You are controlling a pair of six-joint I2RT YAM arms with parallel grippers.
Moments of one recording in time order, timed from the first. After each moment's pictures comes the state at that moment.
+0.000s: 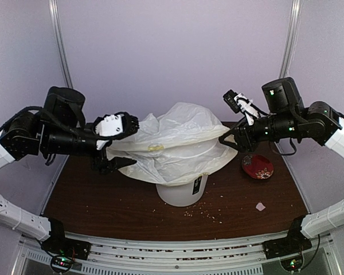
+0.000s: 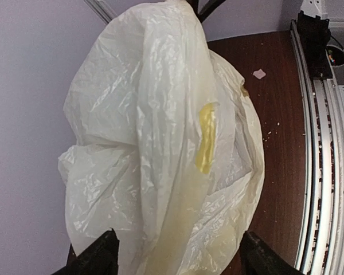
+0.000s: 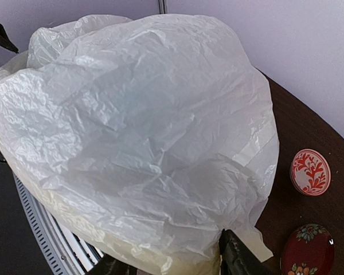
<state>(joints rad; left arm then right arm) -1.12 1.11 1.40 -0.82 -0.12 0.46 0.84 1.19 1.44 -0.84 -0.03 0.03</state>
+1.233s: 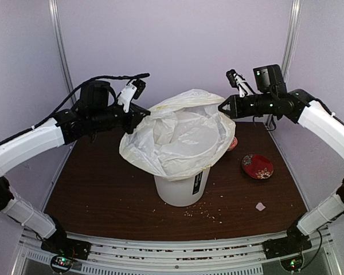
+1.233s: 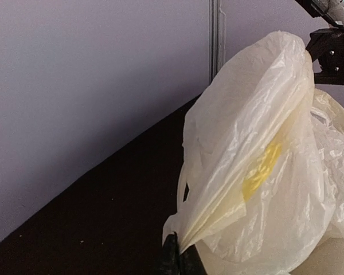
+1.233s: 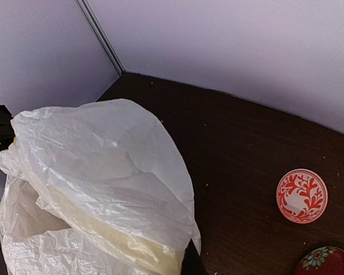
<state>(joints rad) -0.71 1.40 1.31 -0.21 0.12 0.12 0.55 1.42 1.55 -0.60 -0.19 0.20</state>
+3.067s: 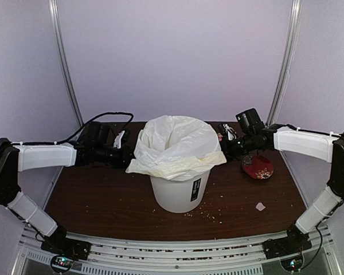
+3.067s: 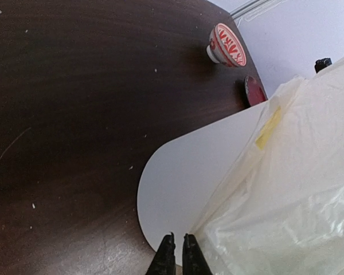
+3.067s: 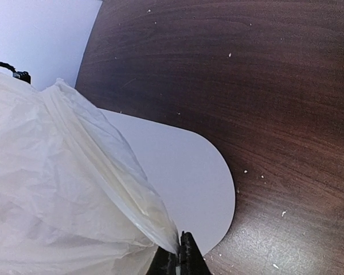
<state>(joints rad) -0.50 1.50 0.88 -0.03 0.53 -0.57 0.48 1.56 1.12 -0.36 -0.54 0.53</state>
